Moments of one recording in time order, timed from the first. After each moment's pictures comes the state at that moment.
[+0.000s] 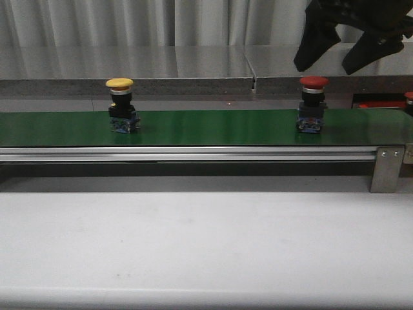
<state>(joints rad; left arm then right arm) -0.04 0.43 -0.34 -0.58 0.32 0.44 0.07 1.74 -1.39 0.51 0.65 -0.47</state>
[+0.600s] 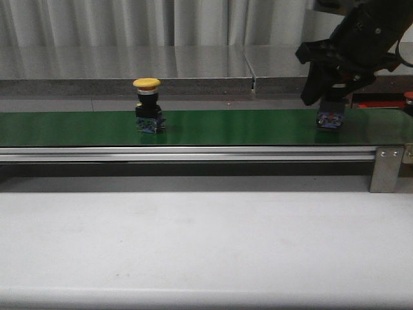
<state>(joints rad) -0.04 0.43 -0.34 -0.58 0.32 0.44 0.07 1.90 -1.48 0.48 0.69 -0.47</state>
